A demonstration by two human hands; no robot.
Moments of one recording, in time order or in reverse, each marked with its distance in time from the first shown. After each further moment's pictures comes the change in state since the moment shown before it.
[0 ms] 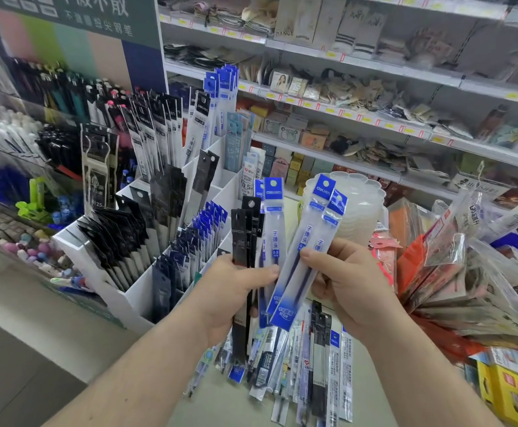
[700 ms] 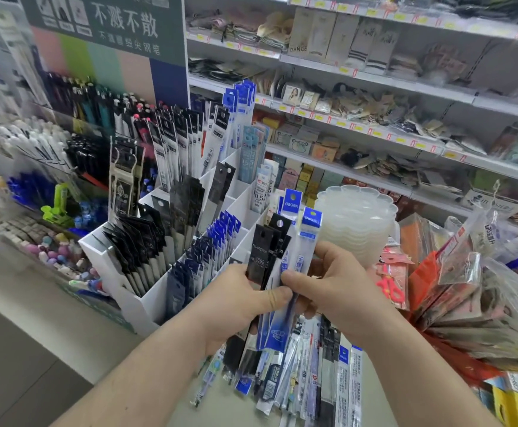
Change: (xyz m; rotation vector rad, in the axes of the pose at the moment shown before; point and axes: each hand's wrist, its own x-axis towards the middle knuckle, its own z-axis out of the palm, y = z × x) left_hand -0.006 0.003 -0.015 0.246 -0.108 0.077; right_hand 0.001 -0.014 0.024 -0.298 -0.124 -0.030
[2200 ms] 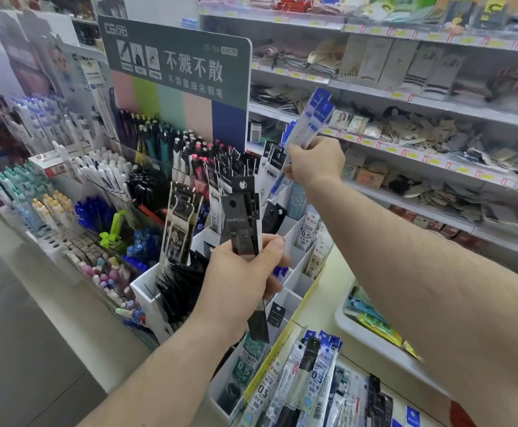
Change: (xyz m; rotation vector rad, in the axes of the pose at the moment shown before) left_hand 0.015 0.063 -0.043 -0.247 0.590 0.222; right_hand 0.239 -0.112 0.059 -0.145 0.443 -0.207
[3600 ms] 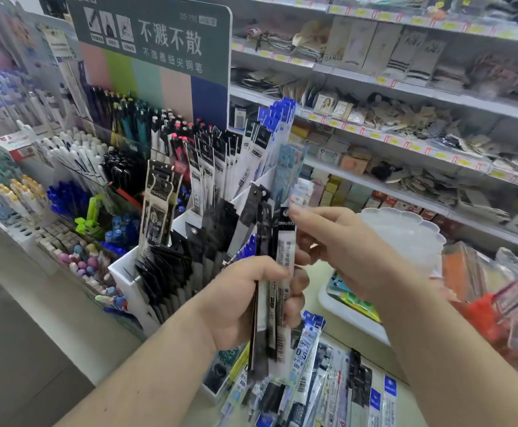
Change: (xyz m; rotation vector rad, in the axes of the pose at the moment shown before) left_hand -0.003 -0.027 0.000 -0.466 -0.705 -0.488; right_hand -0.127 0.034 -0.099 0.104 -0.676 0.064
